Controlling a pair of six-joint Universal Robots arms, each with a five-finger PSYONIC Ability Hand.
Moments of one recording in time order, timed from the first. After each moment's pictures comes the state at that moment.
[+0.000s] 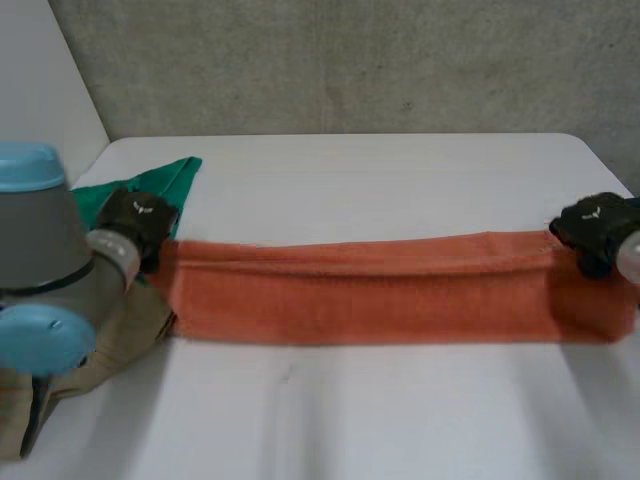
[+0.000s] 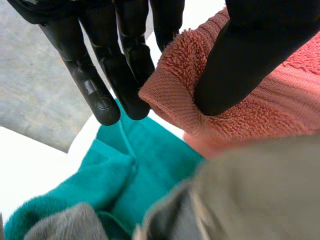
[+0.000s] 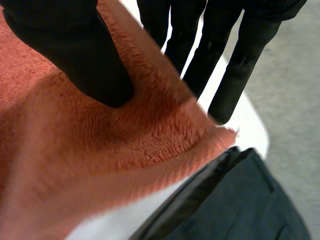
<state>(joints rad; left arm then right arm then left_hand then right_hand) 4.40 -2.01 -1.44 3.15 -1.66 3.78 1.53 -1.08 1.42 0.09 1.29 2.26 1.14 1.20 1.19 1.20 0.97 1.13 1.17 1.19 1.20 0.99</state>
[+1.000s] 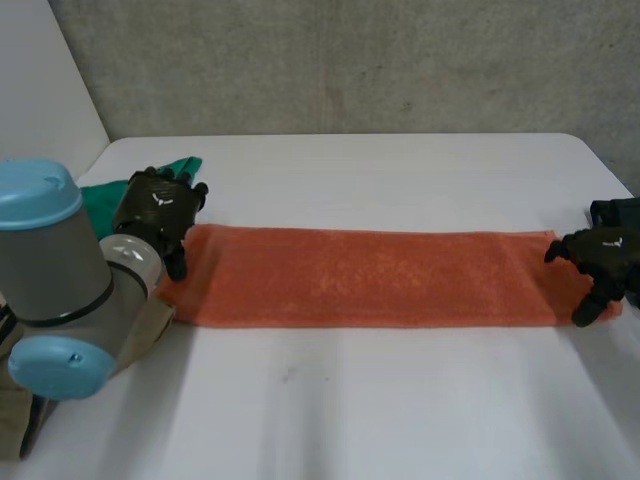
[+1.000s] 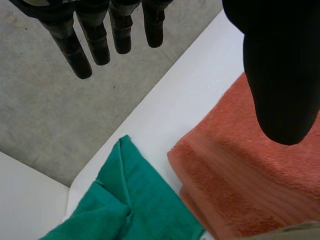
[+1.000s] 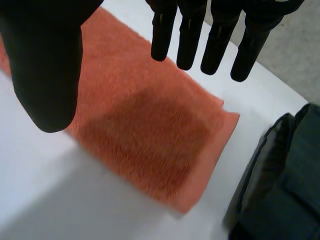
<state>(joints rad) 4.32 -1.93 -1.57 3.30 -1.66 3.68 1.38 -1.17 1.64 0.08 1.10 2.48 0.19 0.20 0.21 0.20 0.05 0.44 0.43 0.44 0.44 0.27</state>
